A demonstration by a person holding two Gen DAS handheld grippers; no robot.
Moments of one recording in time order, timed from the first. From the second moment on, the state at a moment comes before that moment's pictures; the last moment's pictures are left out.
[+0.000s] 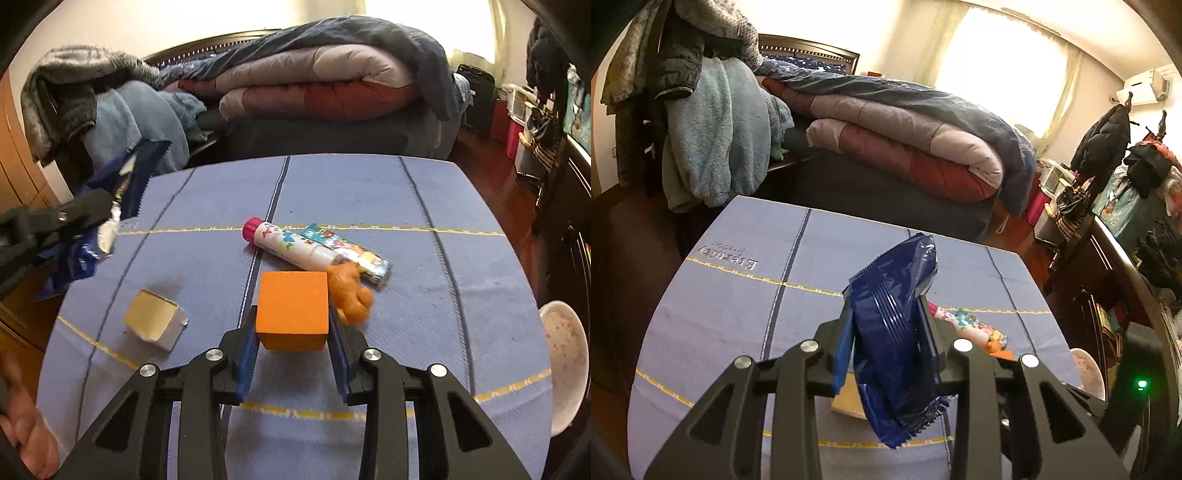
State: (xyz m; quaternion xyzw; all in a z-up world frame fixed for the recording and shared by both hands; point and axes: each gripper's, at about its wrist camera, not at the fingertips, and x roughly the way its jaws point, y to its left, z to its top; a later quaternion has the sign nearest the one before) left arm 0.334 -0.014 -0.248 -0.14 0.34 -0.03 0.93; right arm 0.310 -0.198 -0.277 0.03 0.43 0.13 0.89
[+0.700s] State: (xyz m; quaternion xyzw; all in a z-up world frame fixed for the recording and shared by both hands) left arm 0.305 -0.085 -0.208 -0.09 0.31 -0.08 0.94; right arm 0.252 -0.272 -0.241 0.06 0.40 0.11 0.91
